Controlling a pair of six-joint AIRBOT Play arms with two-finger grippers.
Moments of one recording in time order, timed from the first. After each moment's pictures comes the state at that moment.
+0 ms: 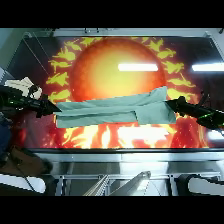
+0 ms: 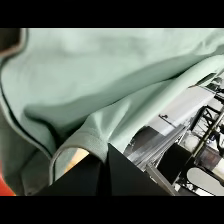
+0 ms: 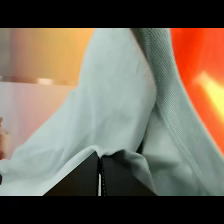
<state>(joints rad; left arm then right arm) 0.40 -1.73 1.20 -2.36 1.55 1.94 -0.41 -1.47 0.65 -0.06 0.93 0.56</state>
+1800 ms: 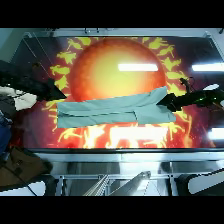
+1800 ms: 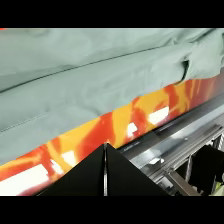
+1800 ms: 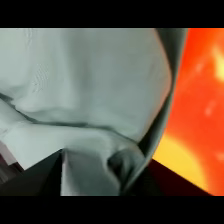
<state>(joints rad) 0.13 -1.47 1.31 -2.31 1.52 1.82 -0.29 -1.78 1.16 -0.69 1.28 0.97</state>
